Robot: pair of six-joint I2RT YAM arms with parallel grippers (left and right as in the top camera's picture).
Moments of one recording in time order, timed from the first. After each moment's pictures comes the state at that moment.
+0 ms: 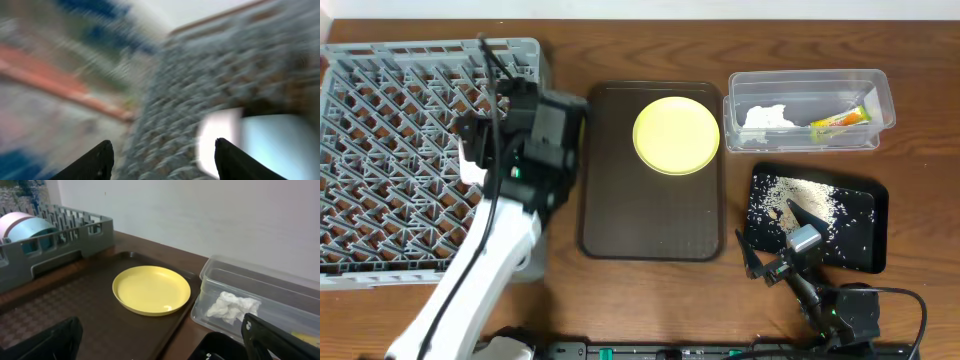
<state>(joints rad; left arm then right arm) -0.37 1.31 1.12 -0.62 -1.05 0.04 0.22 0.01 0.01 -0.05 -0.30 -0.08</state>
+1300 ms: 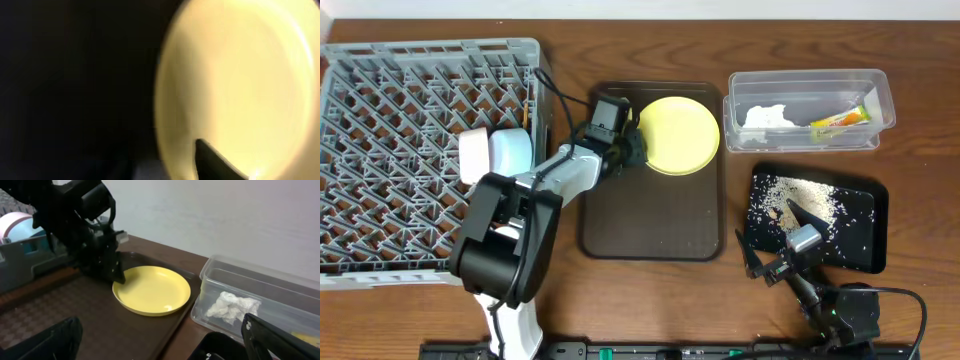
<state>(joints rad) -0.38 1.97 1.12 -0.15 0.18 -0.54 0.22 0.01 0.01 -0.05 -0.30 -0.08</state>
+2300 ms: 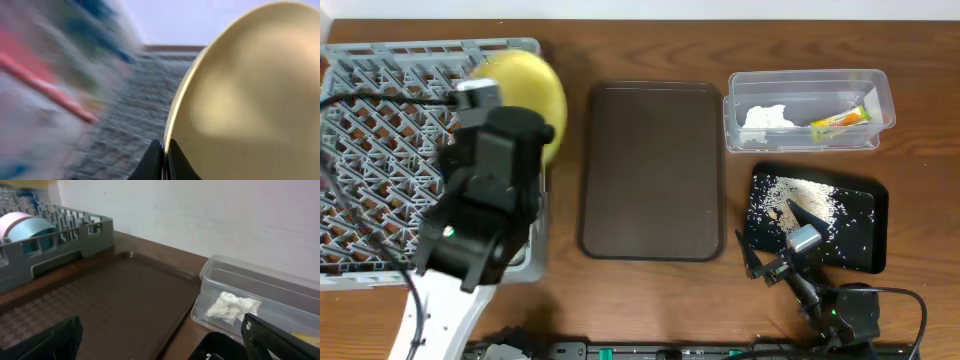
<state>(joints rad) -0.32 1.08 1.26 -0.83 -0.91 -0.09 0.22 0.01 0.01 -0.05 -0.30 -0.08</state>
